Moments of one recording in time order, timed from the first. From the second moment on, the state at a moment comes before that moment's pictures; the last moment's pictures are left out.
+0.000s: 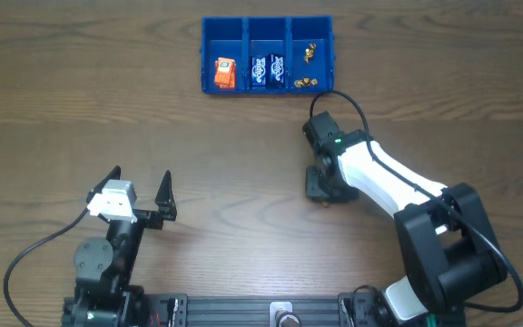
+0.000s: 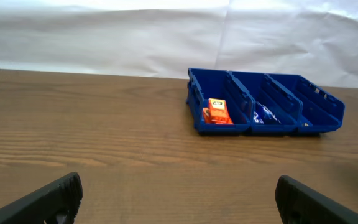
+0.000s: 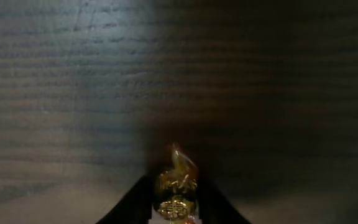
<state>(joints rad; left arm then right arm) -0.13 0.01 0.02 -0.12 0.05 -0.12 0.42 1.70 0.91 -0.78 -0.03 0.48</state>
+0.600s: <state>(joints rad) -0.13 0.01 0.02 -0.12 0.05 -0.12 0.42 1.58 1.03 -0.94 -0.02 0.46</state>
